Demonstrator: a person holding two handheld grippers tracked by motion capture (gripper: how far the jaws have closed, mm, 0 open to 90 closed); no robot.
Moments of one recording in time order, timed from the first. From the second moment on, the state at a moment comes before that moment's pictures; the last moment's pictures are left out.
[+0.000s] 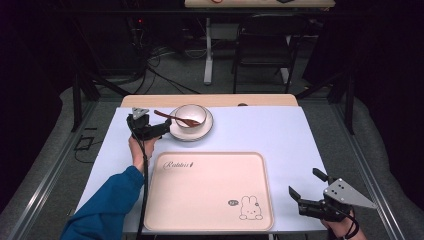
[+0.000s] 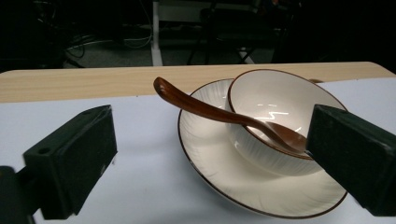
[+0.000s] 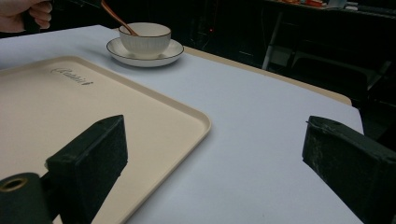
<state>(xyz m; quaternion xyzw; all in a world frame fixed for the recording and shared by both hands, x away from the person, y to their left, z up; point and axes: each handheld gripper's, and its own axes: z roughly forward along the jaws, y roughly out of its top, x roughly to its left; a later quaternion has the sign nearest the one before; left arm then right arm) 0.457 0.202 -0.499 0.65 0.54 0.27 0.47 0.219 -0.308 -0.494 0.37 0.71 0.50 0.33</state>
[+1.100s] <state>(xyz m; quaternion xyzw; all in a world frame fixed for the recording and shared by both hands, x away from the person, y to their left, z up) 0.486 0.201 -0.512 0.63 0.56 0.22 0.50 0.220 -0.308 -0.494 0.37 0.71 0.50 0.33</state>
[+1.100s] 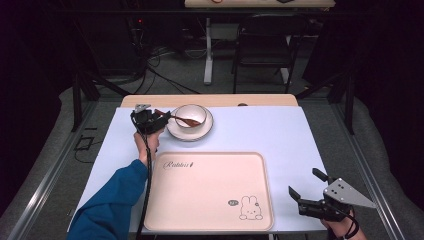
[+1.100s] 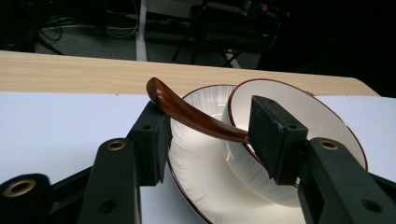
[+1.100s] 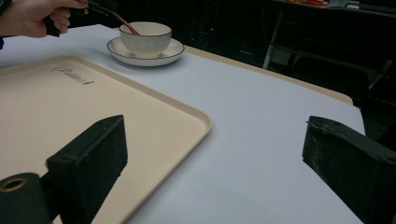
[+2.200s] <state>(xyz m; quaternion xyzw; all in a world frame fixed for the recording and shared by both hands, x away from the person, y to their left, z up) 0.479 0.200 -0.504 0.61 0.53 0.23 0.54 0.219 -0.309 -0.494 0.37 0.71 0.50 0.34</state>
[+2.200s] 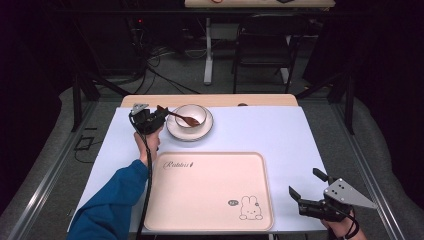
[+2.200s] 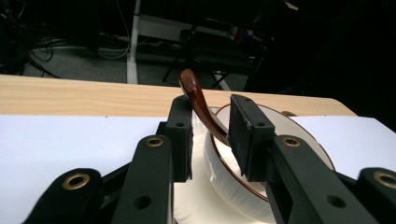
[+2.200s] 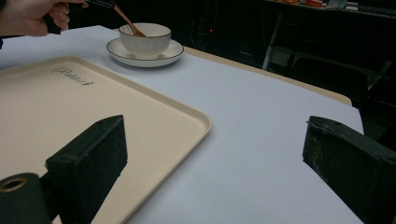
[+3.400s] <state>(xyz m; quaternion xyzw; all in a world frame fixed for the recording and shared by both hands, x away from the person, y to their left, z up) 0.466 0.193 -0.483 0.62 0.49 0.23 0.57 0.220 -0.308 -0.494 0.38 0.71 0.50 0.33</state>
